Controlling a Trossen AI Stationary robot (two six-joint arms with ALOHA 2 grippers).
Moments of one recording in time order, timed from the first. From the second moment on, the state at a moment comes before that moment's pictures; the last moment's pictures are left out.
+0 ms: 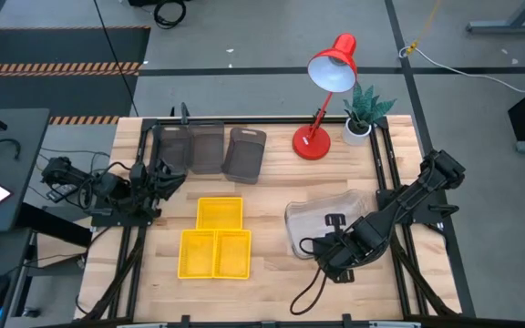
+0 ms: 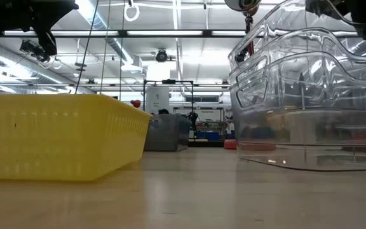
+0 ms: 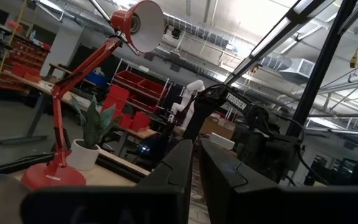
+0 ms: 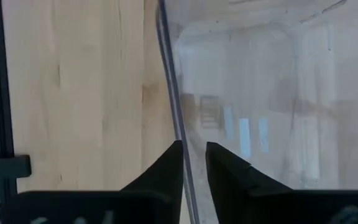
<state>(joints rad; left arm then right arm) -0.40 0.12 0.06 0.51 -0.59 -0.23 0.64 1.64 1.37 -1.14 0.16 0.60</state>
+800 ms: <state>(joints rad) -0.40 0.12 0.06 0.50 -0.59 -0.25 0.50 1.63 1.54 -1.21 0.11 0.53</state>
